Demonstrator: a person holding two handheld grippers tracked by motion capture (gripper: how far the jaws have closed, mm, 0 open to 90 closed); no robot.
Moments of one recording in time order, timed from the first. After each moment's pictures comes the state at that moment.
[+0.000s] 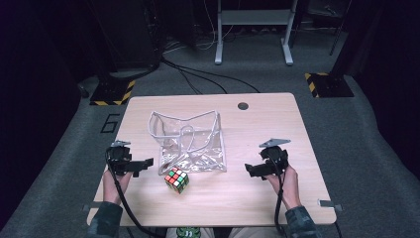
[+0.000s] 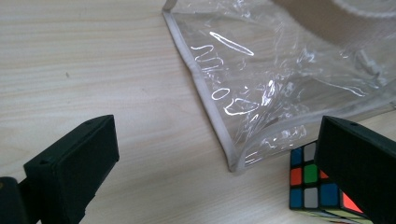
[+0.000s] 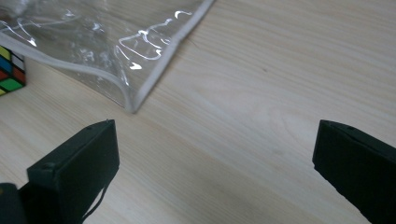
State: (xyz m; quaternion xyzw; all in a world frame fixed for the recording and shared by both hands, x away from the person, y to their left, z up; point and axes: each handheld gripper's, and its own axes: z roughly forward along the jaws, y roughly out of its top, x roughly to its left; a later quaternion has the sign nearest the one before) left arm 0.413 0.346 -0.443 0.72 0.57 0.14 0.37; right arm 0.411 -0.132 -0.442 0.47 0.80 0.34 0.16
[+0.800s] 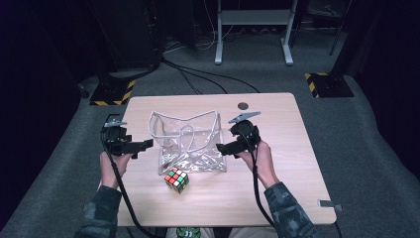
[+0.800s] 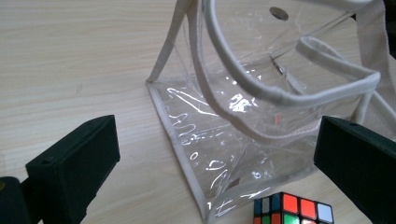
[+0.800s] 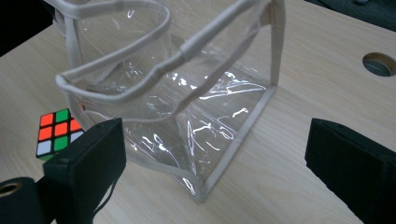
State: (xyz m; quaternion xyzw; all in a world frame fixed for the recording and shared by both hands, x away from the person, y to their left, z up) left arm 0.438 0.337 -0.381 0.71 0.55 0.15 0.41; right arm 0.444 -0.048 -0.365 0.41 0.82 0.37 0.14
